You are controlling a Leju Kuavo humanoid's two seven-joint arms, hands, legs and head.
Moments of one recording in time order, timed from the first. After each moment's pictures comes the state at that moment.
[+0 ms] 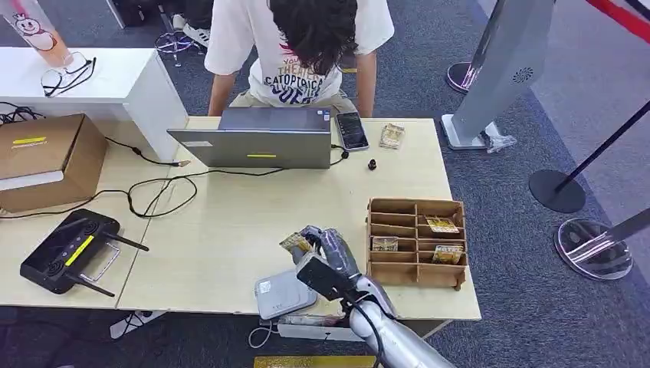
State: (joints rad) left arm -0.11 -0.12 0.95 -0.16 -1.45 -0.04 0.14; right arm -0.38 0.12 0.69 -0.80 0.13 -0.32 -0.49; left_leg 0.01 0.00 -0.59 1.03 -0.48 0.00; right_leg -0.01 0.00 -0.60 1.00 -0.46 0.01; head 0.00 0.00
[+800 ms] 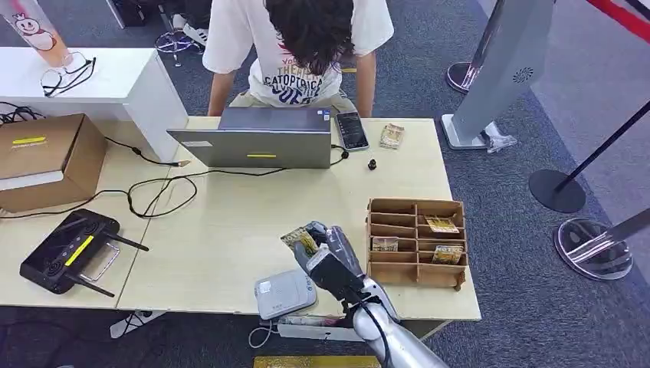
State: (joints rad) left arm -0.10 -0.12 0.95 -0.16 -1.42 -0.02 0.15; right arm -0.32 0.11 0.65 -0.95 0.06 -0.27 -0.50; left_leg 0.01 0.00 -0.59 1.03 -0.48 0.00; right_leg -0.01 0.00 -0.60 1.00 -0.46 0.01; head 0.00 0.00
